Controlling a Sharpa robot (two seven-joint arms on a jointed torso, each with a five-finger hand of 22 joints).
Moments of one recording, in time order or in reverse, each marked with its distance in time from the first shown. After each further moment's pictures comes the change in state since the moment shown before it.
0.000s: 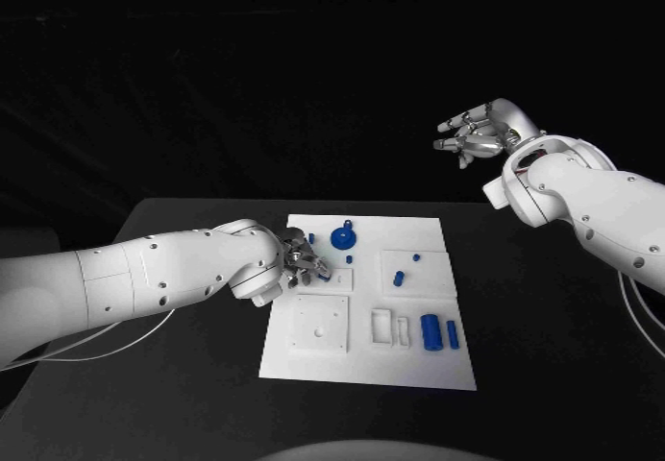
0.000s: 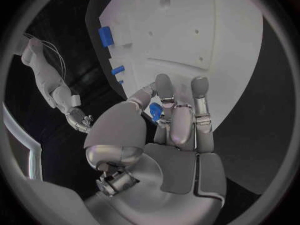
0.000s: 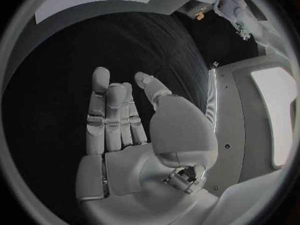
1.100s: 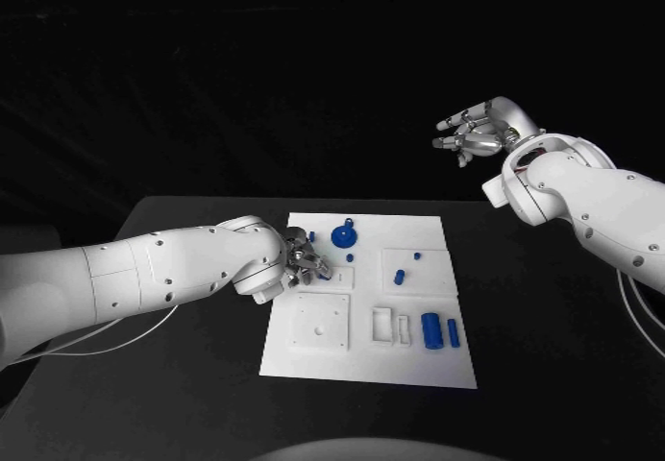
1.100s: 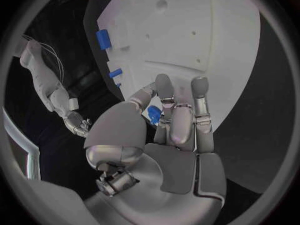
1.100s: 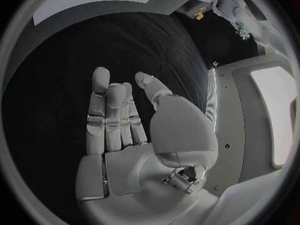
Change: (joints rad) left arm 0.000 0.017 0.002 -0.020 -0.011 0.034 -0.019; left_hand 0.003 0.002 -0.002 0.012 -0.012 0.000 0.000 0.001 0.044 -0.002 0.002 0.009 -0.012 0.000 0.000 0.000 -0.005 0.000 -0.004 -0.004 0.000 0.000; right arm 0.000 0.006 0.000 0.000 0.000 0.000 -0.001; right_hand -0.004 -0.004 0.005 0.000 0.004 0.000 0.000 0.000 0.000 0.000 0.000 0.000 -0.005 0.000 0.000 0.000 0.000 0.000 0.000 0.000 0.000 0.005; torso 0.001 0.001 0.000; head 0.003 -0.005
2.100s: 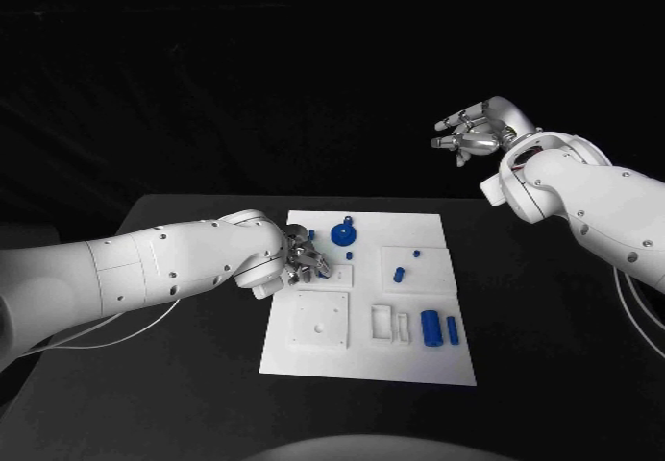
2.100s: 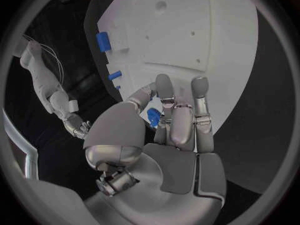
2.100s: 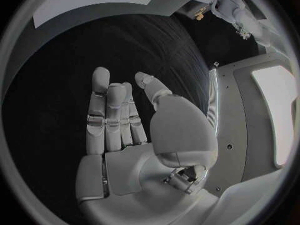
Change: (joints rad) left arm 0.003 0.021 0.003 -0.035 0.007 0.059 -0.002; left_hand -0.019 -0.008 0.021 -0.022 0.070 0.000 0.000 0.004 0.131 0.000 0.000 0.005 -0.006 0.003 0.004 0.000 0.013 0.000 -0.004 0.004 0.000 0.000; right arm 0.000 0.014 0.000 -0.022 0.000 0.018 -0.007; right_hand 0.000 0.000 -0.002 0.002 0.000 0.000 0.000 0.000 0.000 0.000 0.000 0.000 -0.004 0.000 0.000 0.000 -0.003 0.000 0.000 0.000 -0.006 0.001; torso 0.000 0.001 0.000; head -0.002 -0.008
